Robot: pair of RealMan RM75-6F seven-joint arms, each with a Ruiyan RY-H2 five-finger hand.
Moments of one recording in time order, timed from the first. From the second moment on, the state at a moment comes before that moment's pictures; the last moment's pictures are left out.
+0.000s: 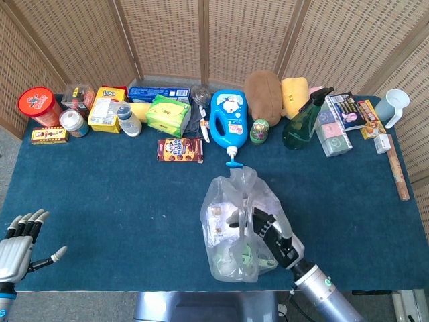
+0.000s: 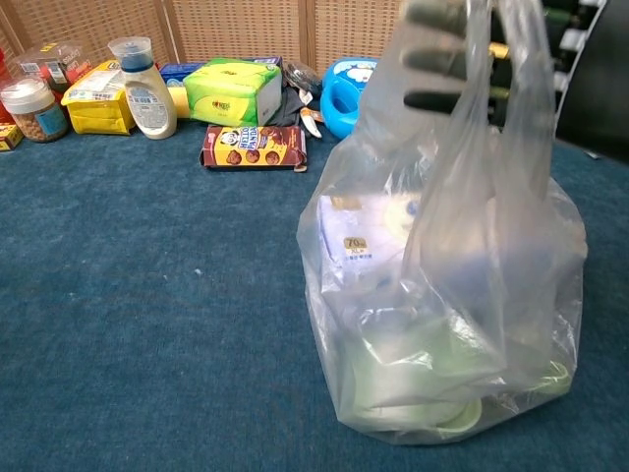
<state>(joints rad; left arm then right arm) -0.02 -1.20 0.04 -1.59 1.44 1.39 0.08 0.43 -1.19 0.11 -2.19 -1.51 1.09 1.21</state>
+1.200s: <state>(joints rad) -0.01 -1.20 0.04 -1.60 1.44 1.40 0.09 0.41 -0.73 0.61 -2.35 -1.12 0.86 1.93</state>
